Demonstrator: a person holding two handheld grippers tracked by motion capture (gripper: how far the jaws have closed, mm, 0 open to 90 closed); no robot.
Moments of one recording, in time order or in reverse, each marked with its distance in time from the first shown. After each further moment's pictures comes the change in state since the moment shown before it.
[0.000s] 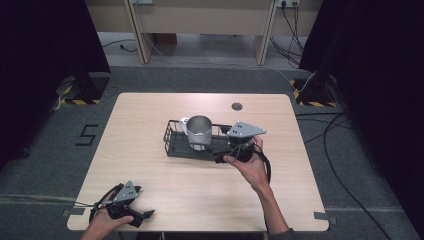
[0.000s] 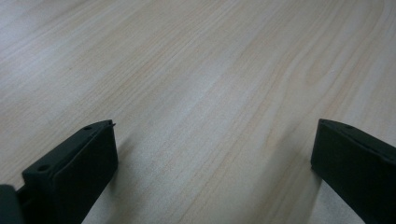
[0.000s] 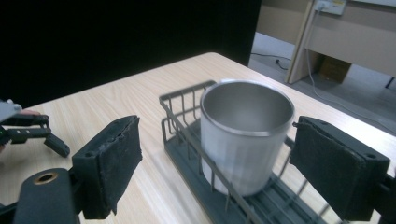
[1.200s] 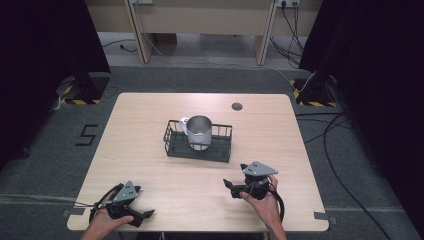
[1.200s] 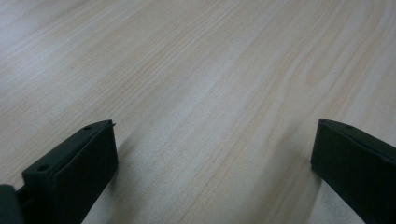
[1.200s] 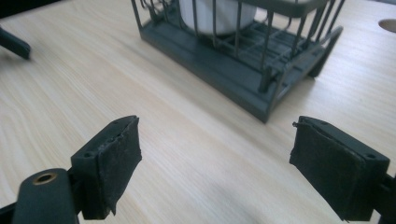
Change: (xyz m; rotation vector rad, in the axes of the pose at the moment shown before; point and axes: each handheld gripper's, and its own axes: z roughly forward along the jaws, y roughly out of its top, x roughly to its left) left arm 0.000 0.000 0.000 0.003 0.003 -0.001; right arm 0.018 -0.120 -0.032 0.169 -0.122 0.116
